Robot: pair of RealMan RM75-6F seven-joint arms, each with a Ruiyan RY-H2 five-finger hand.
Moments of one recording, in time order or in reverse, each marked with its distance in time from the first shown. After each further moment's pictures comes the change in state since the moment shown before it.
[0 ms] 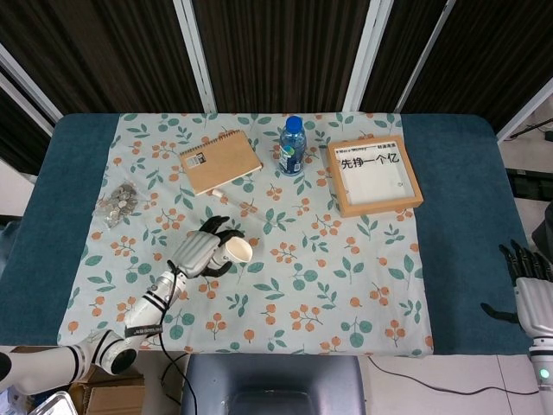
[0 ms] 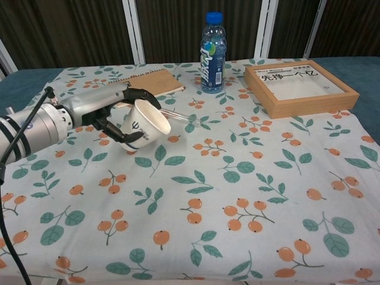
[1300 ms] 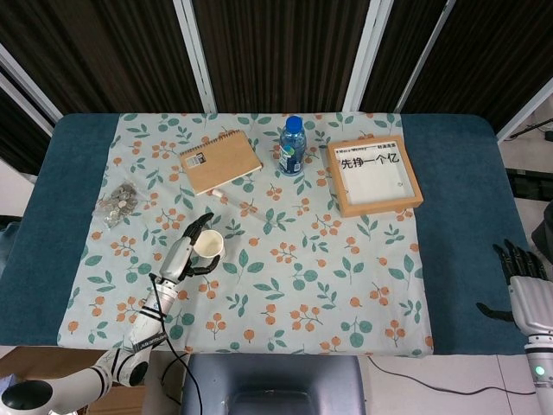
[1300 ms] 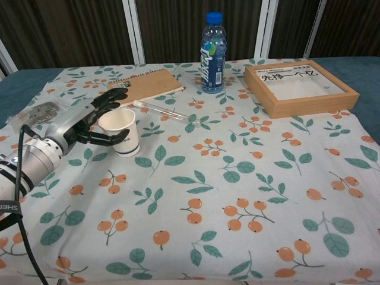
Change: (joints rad) left arm 0.155 -0.274 -0.031 0.394 0.110 0.179 -0.545; right arm 0.014 0.000 -0.002 -0.008 0.002 -0.019 -0.007
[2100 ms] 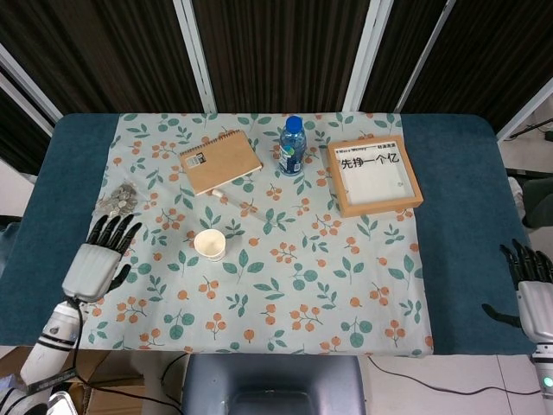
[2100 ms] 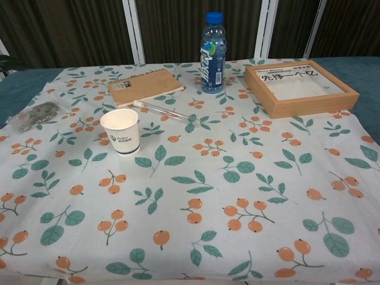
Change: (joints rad) left arm 0.217 0.642 0.127 -0.623 0.033 0.188 1.017; right arm -0.041 -0.005 -0.015 0.021 -0.082 0.124 0.016
